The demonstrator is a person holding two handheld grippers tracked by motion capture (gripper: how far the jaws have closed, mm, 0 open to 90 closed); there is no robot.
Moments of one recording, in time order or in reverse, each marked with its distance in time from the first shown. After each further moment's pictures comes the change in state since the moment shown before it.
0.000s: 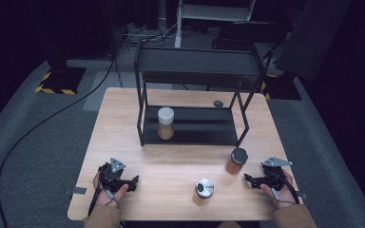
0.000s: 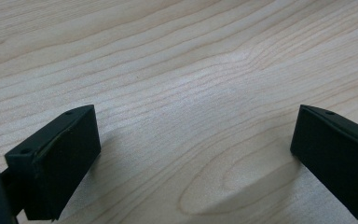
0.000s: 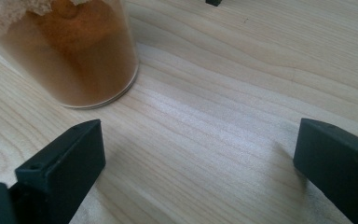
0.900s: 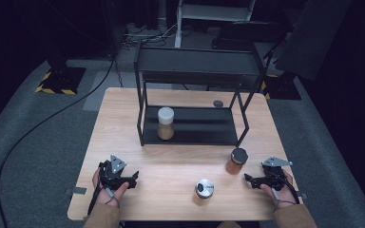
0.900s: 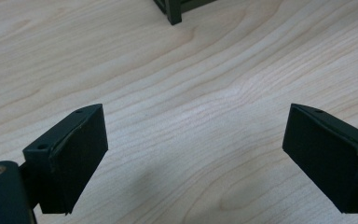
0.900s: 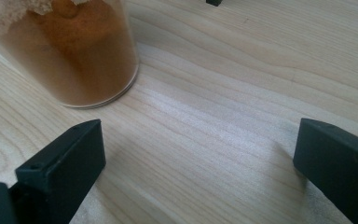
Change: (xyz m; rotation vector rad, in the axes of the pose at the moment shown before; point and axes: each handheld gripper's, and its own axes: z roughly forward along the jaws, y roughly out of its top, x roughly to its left) left arm -0.010 0.001 -0.012 -0.075 0.039 0.071; right arm -0.001 0.000 0.000 0.000 0.003 -0.002
